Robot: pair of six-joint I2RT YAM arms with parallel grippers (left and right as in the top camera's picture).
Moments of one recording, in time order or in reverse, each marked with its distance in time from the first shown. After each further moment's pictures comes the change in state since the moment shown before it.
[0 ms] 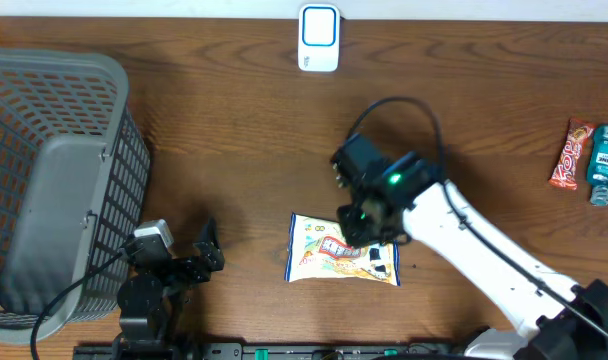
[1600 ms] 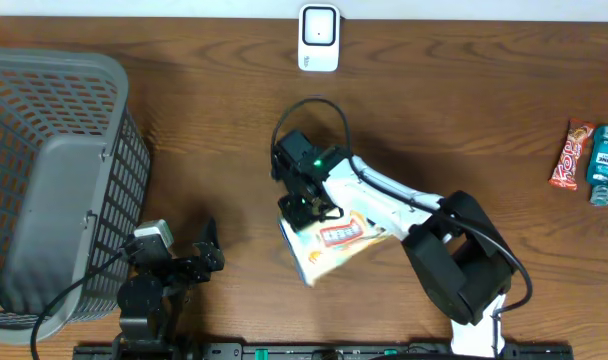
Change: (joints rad) left arm 0.000 0.000 0.000 0.000 0.000 0.000; right arm 0.073 0.476 0.163 0.344 -0.140 -0.237
